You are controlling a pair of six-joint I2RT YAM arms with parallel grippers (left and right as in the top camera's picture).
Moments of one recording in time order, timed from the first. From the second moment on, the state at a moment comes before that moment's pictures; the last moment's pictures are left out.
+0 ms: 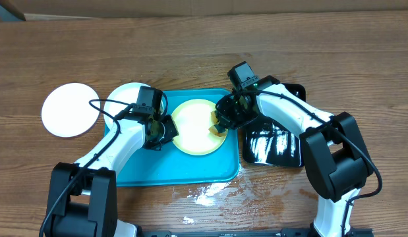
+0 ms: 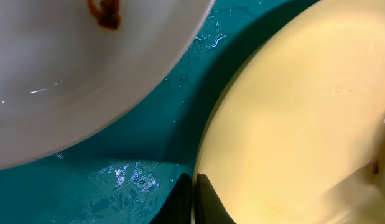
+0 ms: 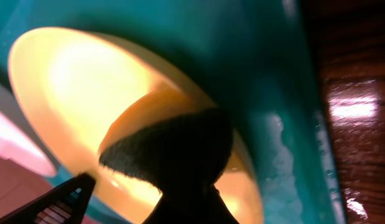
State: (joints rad) left arm -0.19 1.65 0.90 -0.56 0.17 -0.60; right arm 0.48 2.03 1.39 -0.71 -0.46 0.91
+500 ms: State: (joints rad) left arm -0.19 1.65 0.90 -0.56 0.17 -0.60; right arm 0.56 2.03 1.36 -0.70 -0.33 1.00
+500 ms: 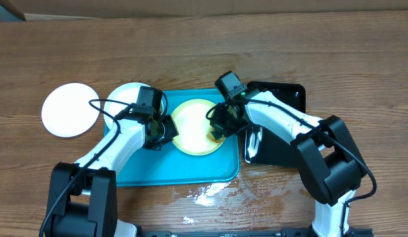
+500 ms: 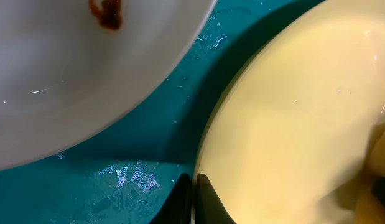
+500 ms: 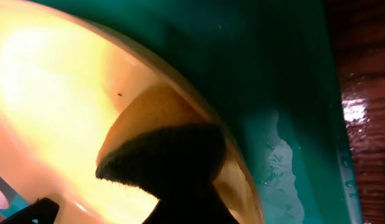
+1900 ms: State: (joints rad) left arm -0.19 1.65 0.90 -0.57 0.17 -0.60; right arm 0.58 2.03 1.35 -0.70 -0.51 1.21
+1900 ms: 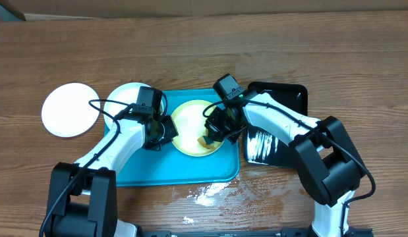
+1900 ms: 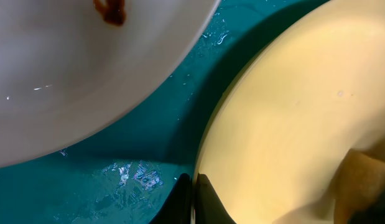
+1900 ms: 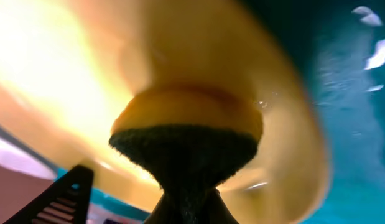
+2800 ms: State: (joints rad) left arm -0.19 1.65 0.90 -0.57 0.17 -0.60; right arm 0.32 1.86 1.44 -0.97 -0.55 0.79
